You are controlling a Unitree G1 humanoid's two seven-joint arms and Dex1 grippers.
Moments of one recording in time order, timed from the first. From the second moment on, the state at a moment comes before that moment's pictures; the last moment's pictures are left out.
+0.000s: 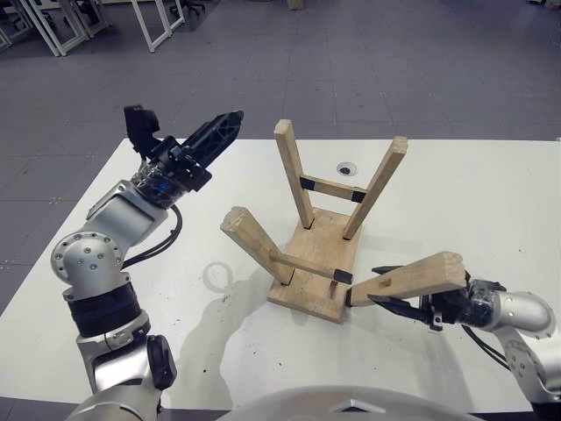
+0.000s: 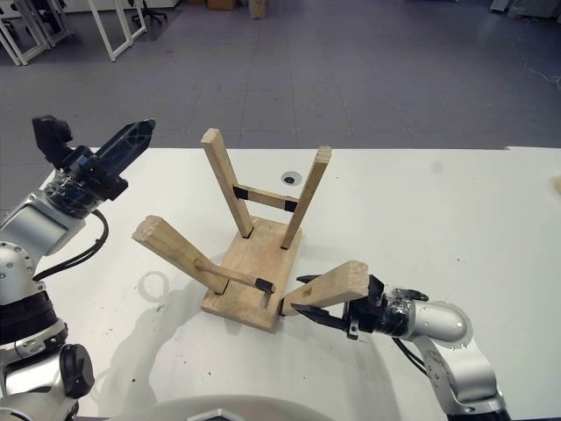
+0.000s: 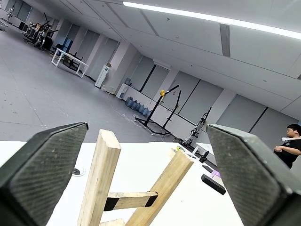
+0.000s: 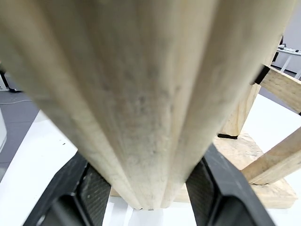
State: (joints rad) left arm -0.39 0.43 0.44 -0.21 -1.22 0.91 -0.41; right arm 0.25 -0.64 -0.01 -0.41 0.51 0.02 1.13
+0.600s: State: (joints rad) left arm -0.36 0.43 0.41 -0.20 -1.22 0.89 -0.40; right arm 0.29 -0.58 0.07 -0.45 0.46 -0.07 1.05
